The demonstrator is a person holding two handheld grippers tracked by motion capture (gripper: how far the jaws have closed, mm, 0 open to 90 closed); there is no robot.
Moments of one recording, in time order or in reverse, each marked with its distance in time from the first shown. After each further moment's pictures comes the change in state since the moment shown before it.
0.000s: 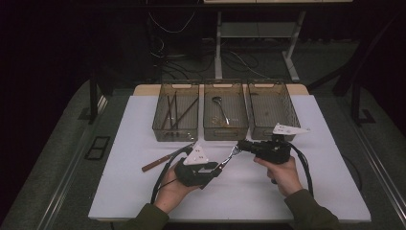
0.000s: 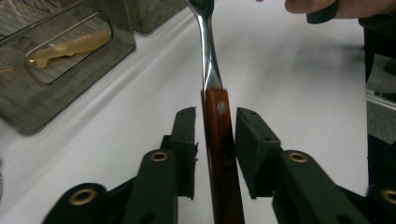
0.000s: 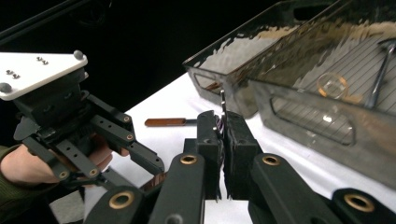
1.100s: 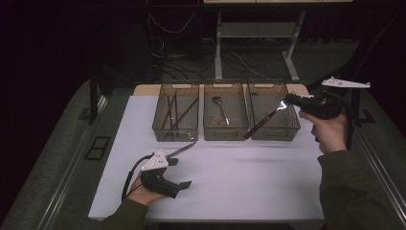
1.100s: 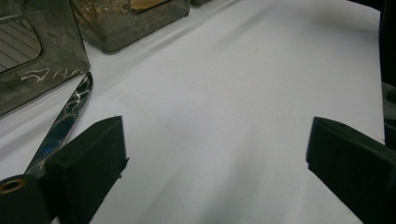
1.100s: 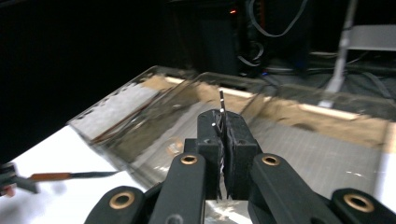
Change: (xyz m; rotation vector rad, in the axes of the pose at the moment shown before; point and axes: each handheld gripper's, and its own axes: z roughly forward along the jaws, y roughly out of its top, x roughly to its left) left arm 0.035 -0.070 -0.051 -0.067 0.048 -0.106; right arm -0.053 0.116 -0.100 -0.055 -0.395 -0.063
